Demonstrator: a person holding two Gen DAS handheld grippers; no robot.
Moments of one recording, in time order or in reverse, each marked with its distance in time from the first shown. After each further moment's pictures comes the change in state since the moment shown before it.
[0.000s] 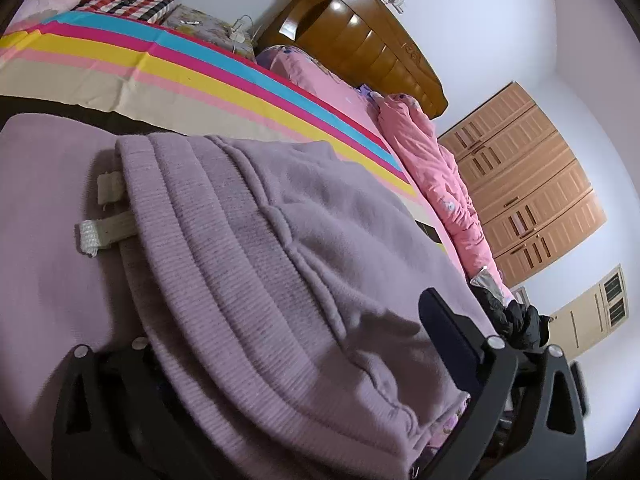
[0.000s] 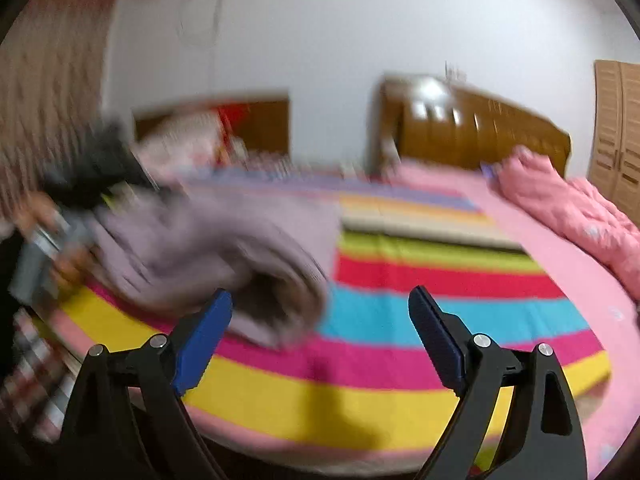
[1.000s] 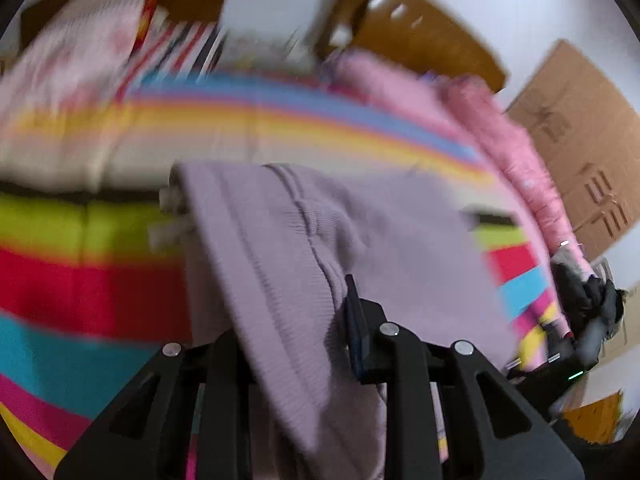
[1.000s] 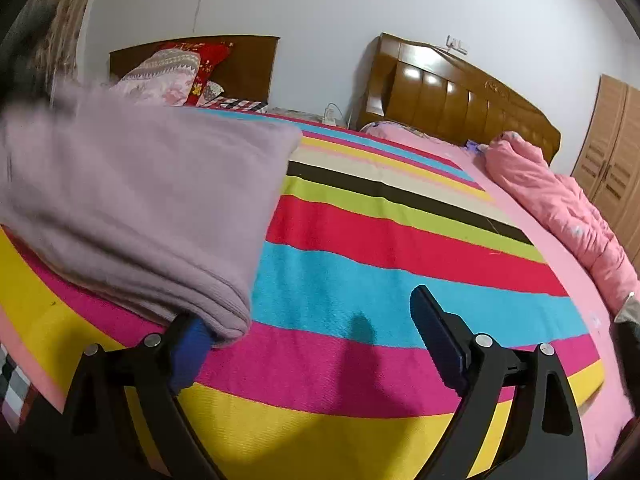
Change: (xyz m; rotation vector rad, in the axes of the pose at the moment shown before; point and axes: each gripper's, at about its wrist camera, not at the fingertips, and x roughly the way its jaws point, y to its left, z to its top) left arm -0.073 0.033 0.037 0.094 0.066 0.353; right arm 0.055 0.028 -0.005 -0.080 0.120 -0.105
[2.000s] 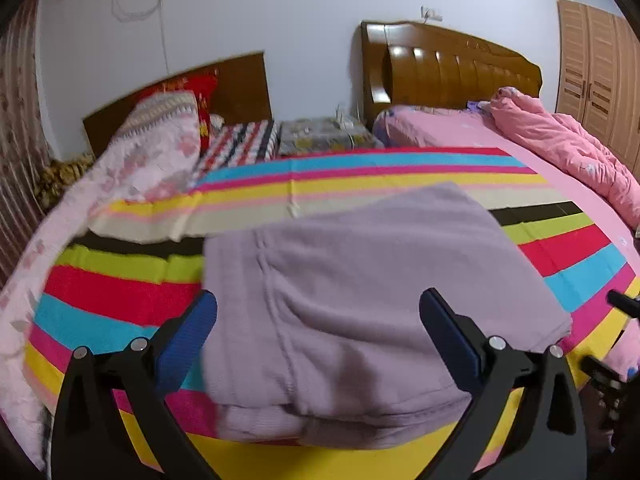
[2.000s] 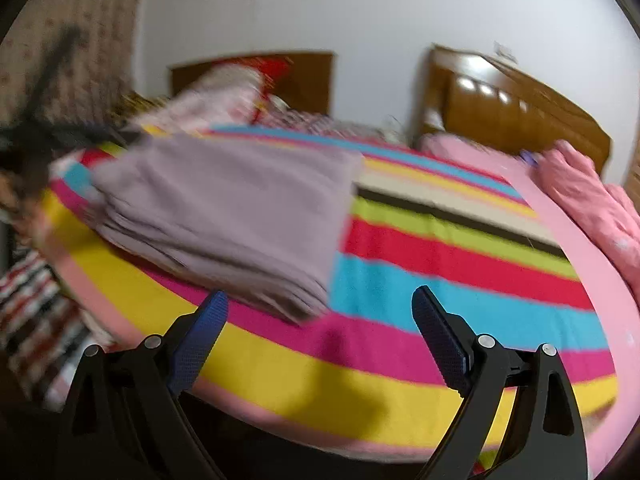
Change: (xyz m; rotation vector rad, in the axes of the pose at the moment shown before) left arm -0.039 -0.112 -0.060 0.214 -0.325 0.423; right arm -0.067 -0.002 0.016 -0.034 -0.061 0.287
